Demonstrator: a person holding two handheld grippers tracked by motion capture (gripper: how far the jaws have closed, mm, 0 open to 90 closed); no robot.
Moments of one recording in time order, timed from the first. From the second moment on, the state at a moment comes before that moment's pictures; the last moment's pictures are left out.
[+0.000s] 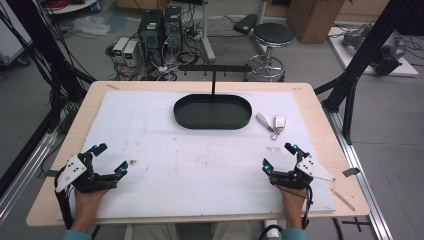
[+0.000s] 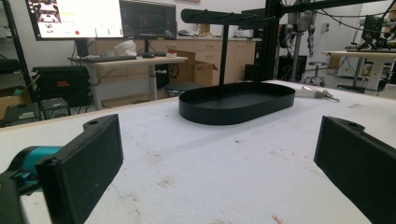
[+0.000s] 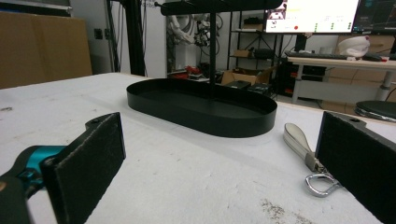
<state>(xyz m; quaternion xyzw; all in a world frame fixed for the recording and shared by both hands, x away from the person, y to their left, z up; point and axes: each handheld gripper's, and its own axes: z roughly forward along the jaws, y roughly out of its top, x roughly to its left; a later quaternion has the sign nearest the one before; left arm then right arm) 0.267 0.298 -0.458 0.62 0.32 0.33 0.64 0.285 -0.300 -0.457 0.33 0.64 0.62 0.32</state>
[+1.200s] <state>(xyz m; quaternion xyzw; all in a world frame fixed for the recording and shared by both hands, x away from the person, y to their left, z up) 0.266 0.298 -0.458 0.61 0.32 0.33 0.65 0.313 -0.316 -0.388 0.33 0.68 0.59 0.29</state>
